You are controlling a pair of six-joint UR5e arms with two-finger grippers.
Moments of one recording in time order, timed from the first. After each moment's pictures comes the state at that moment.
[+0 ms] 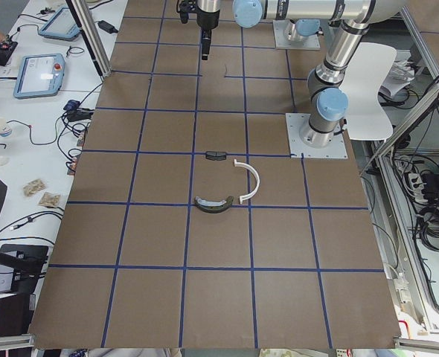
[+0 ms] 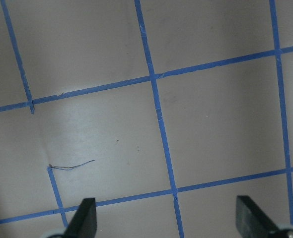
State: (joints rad) left arm -1.58 -1.53 -1.65 -1.43 1.56 -0.01; right arm 1.55 -1.61 1.62 -1.56 -1.54 0.17
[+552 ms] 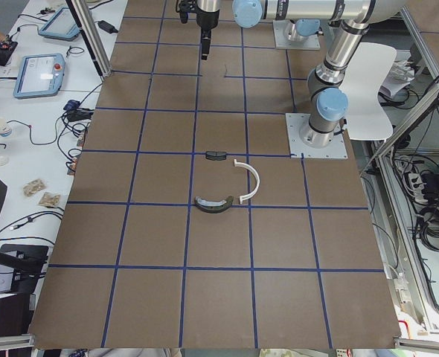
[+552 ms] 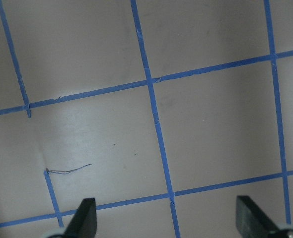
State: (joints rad) left arm -1.58 -1.53 -1.65 -1.42 1.56 -0.04; right arm 1.55 -1.61 1.62 -1.57 -1.55 0.16
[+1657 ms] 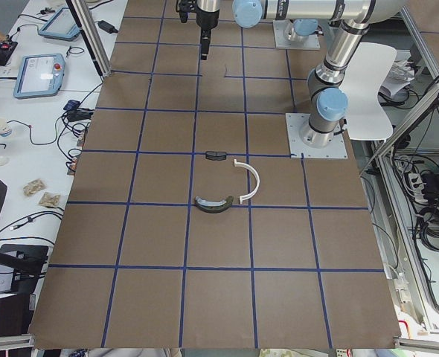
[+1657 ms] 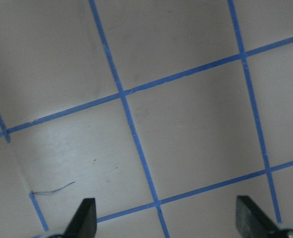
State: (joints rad) left arm -1.58 -1.53 -1.64 -1.41 1.56 -0.01; right arm 1.42 -1.61 1.62 -1.57 -1.55 0.17
